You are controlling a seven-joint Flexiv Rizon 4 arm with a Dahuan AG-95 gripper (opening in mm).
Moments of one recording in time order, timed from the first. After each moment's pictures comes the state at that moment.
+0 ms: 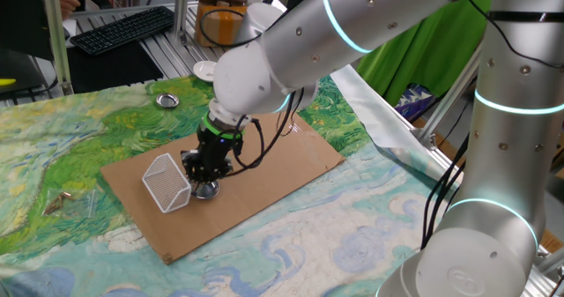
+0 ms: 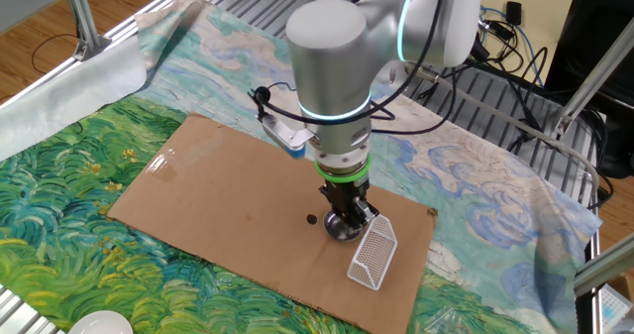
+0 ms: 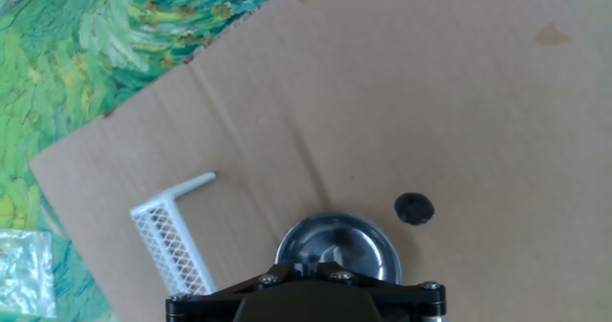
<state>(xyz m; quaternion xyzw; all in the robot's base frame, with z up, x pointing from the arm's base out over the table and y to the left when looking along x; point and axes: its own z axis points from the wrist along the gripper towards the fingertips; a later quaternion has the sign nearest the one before) 0.486 0.157 0.015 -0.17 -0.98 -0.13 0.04</state>
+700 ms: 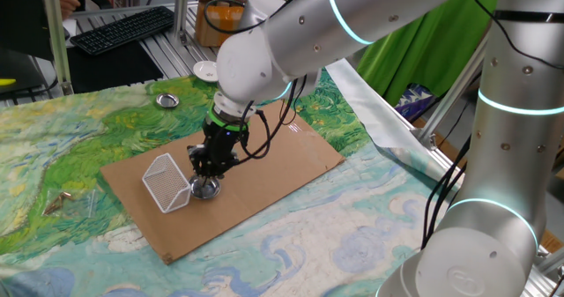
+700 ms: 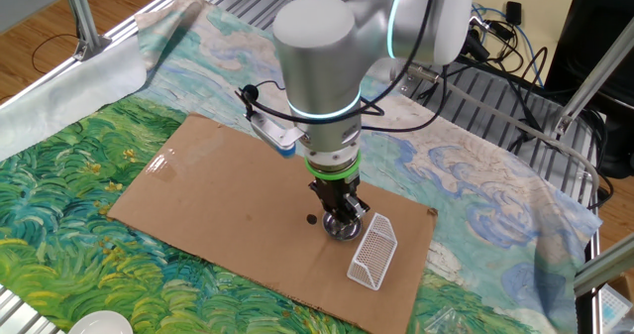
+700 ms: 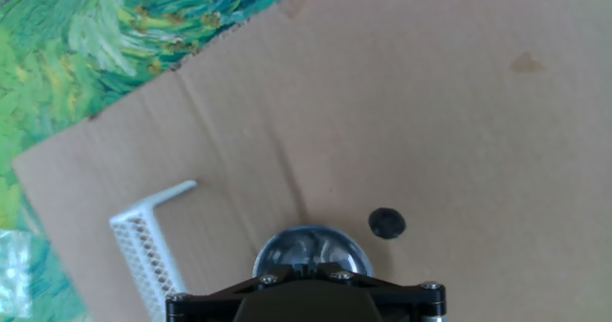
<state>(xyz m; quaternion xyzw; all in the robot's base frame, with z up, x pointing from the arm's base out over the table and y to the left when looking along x) 0.487 0.139 0.012 -0.15 -0.98 -0.11 0.03</state>
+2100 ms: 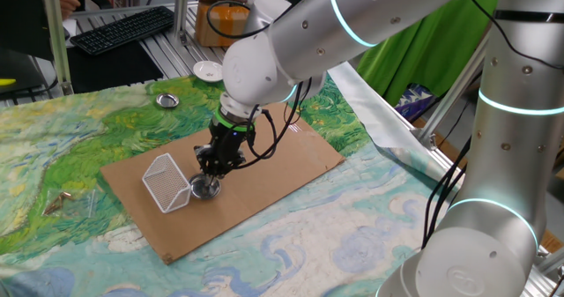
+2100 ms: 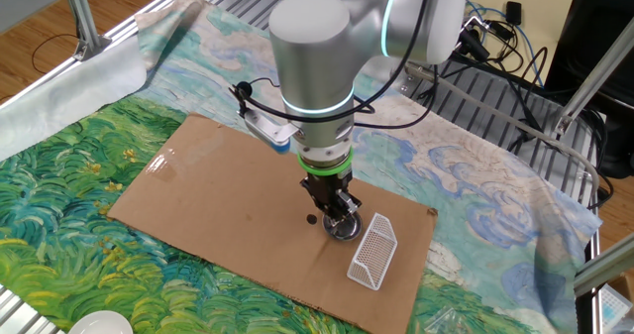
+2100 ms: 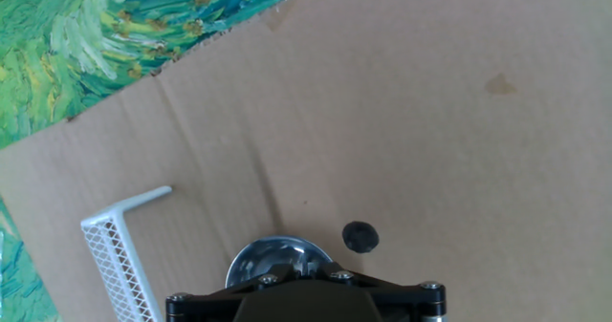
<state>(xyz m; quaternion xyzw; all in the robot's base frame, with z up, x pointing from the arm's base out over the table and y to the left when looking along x) 0.487 0.121 0.012 -0.13 -0.98 -0.11 0.03</state>
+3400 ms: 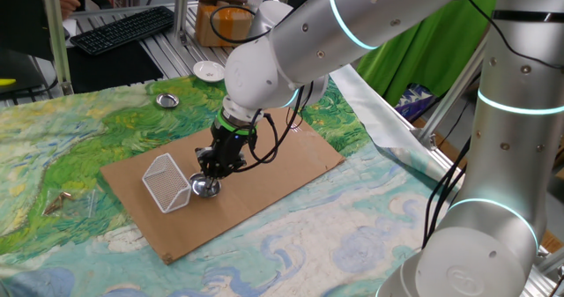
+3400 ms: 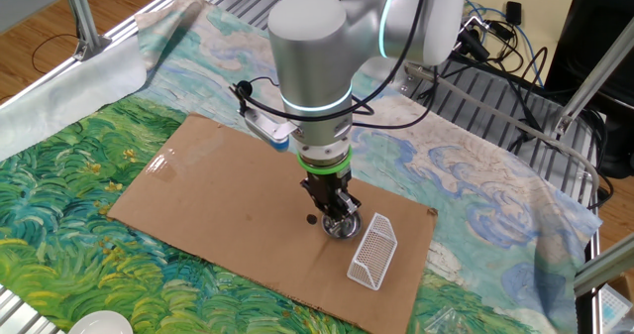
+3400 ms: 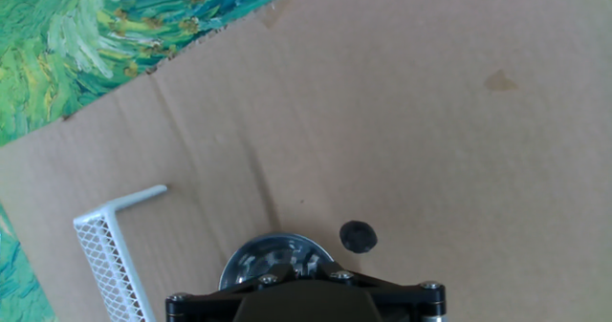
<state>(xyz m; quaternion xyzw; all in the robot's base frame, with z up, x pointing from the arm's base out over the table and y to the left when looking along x) 0.486 0.122 0.007 -0.14 -0.98 -0.12 0.02</state>
